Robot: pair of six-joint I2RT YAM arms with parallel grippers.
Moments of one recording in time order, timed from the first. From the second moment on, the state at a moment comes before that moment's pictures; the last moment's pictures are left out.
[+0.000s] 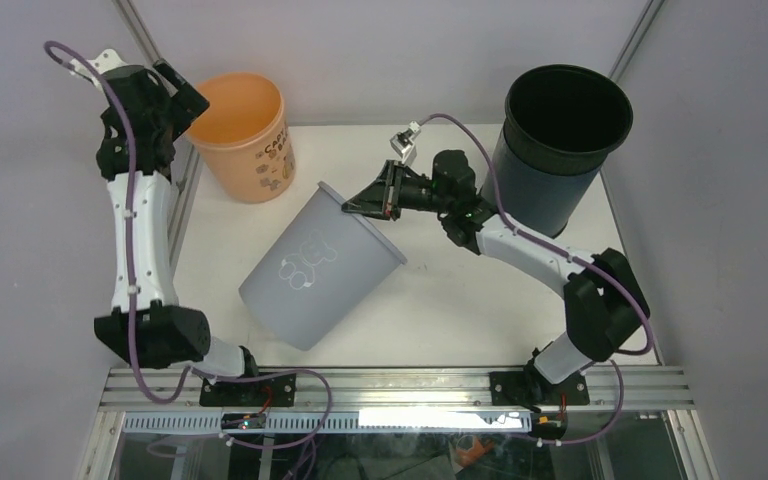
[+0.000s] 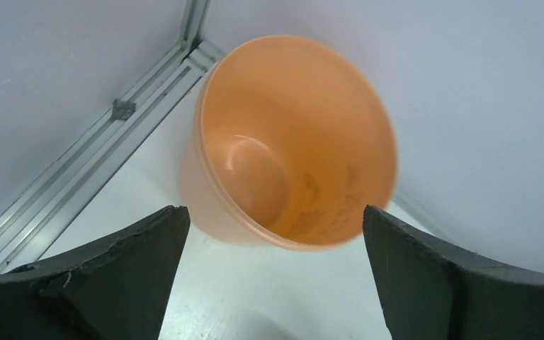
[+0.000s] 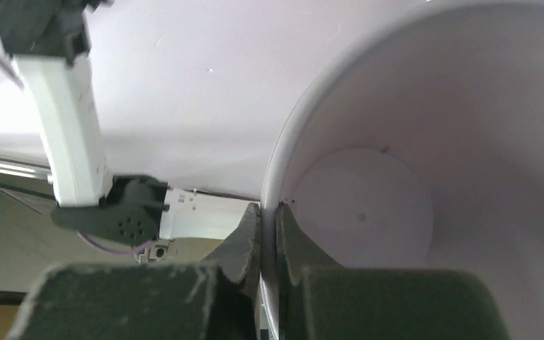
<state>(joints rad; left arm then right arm) 0.18 1.54 1.78 -0.64 -0.17 -0.53 0.68 1.53 1.11 0.39 -0.71 1.13</state>
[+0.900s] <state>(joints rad) 0.18 1.21 1.49 -0.71 0.16 -0.51 0.62 1.74 1.22 0.28 -0.67 1.10</state>
